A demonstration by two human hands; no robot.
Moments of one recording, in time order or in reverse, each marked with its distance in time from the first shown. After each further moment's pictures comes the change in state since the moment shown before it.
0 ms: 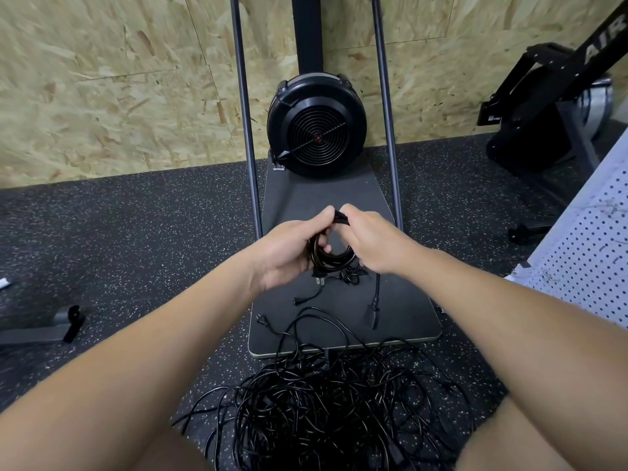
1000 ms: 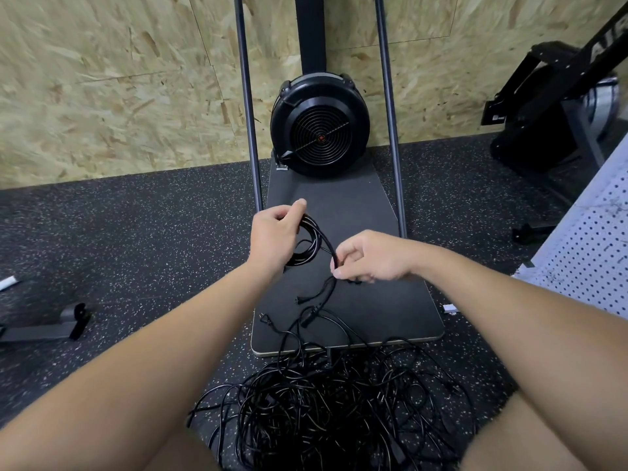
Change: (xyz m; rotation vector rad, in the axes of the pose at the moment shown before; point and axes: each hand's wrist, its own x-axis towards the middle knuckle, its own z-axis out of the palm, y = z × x) left_hand 0.007 -0.007 -0.012 0.380 0.612 0.449; right_hand -0.004 0.021 0.008 0.409 -0.474 0.093
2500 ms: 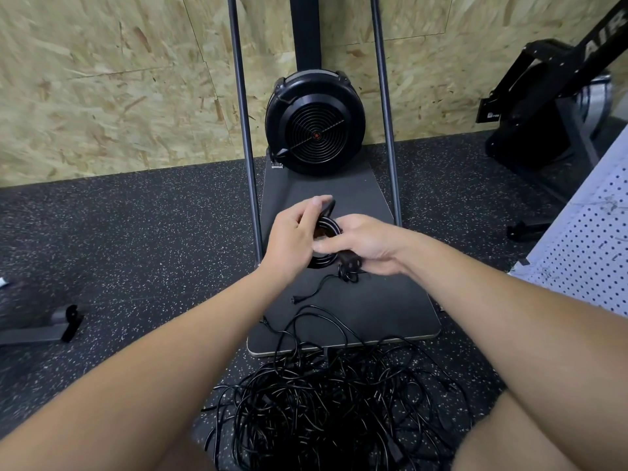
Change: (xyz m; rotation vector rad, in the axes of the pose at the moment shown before) left_hand -0.006 -0.003 0.023 0.023 -0.194 0.213; right_hand 0.024 -0.014 0.004 0.524 0.059 -0.031
